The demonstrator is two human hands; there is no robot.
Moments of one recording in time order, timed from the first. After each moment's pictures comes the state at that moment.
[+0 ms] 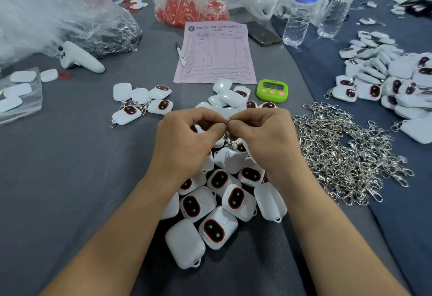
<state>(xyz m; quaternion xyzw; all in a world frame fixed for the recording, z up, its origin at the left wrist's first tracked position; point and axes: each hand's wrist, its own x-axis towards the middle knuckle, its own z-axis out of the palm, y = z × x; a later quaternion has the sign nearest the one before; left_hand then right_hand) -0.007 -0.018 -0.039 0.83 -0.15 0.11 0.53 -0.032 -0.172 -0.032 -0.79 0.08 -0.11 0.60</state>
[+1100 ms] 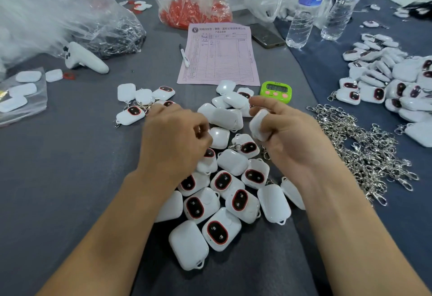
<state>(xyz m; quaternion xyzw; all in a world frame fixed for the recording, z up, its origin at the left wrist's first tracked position) 0.003 0.000 -0.041 0.93 -0.19 0.24 0.21 -0.030 -0.189 -0.024 -0.53 0.14 -0.02 0.84</state>
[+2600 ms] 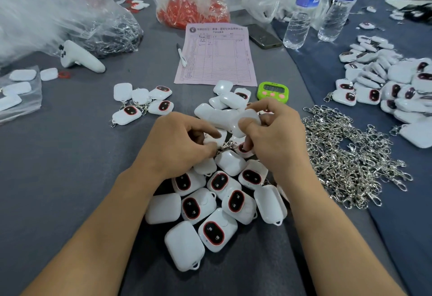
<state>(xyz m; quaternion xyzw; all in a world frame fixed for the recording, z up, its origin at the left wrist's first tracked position) 0.009 0.008 -0.048 0.88 -0.20 0.03 0.42 -0.028 -0.181 -0.039 -0.81 0.12 -0.16 0.55</state>
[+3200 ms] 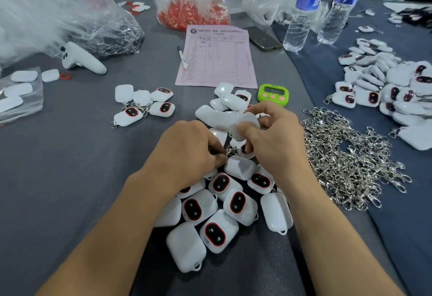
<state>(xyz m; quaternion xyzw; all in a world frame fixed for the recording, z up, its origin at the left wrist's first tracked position) -0.003 -0.009 -0.034 0.94 -0.21 -0.02 0.26 -0.028 -0.179 -0.037 -0.81 0.13 -0.15 0.55</state>
